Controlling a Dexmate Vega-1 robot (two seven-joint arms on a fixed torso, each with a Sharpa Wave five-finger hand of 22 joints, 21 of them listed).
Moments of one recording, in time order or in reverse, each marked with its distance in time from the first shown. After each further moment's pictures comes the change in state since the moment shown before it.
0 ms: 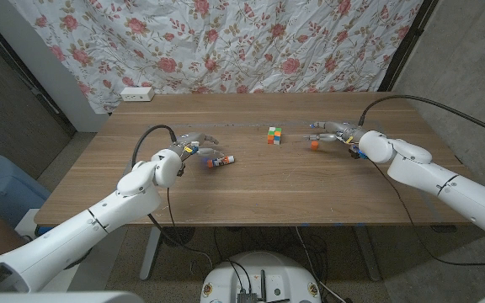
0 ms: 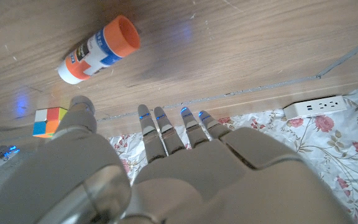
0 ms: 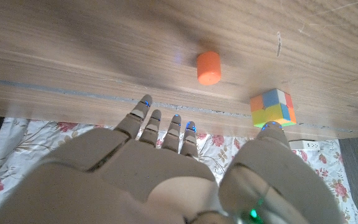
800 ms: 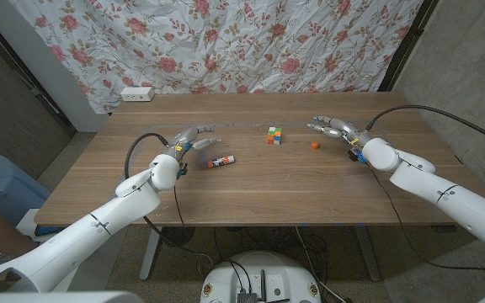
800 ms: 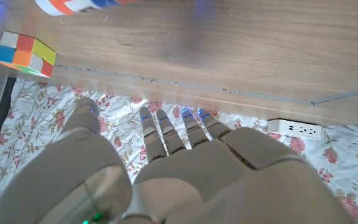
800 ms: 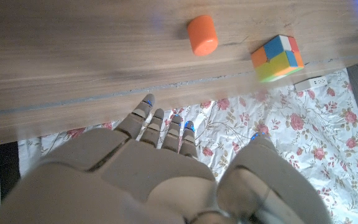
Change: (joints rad) left arm 0.019 -0.070 -0.043 0.114 -0.294 -0.121 0.303; left_hand -0.016 0.027 0.012 -0.012 -0.005 -0.032 0.021 0.000 -0.004 -0.051 0.029 0.000 -0.005 -0.025 0.002 0.000 -0.005 0.042 -0.042 0.014 -0.002; right arm -0.048 0.057 0.061 0.130 0.195 0.195 -0.174; right_hand -0.096 0.075 0.004 0.051 0.000 -0.002 0.027 0.005 -0.008 0.007 0.006 0.008 -0.027 0.036 -0.041 0.007 -0.005 0.031 -0.037 0.008 -0.002
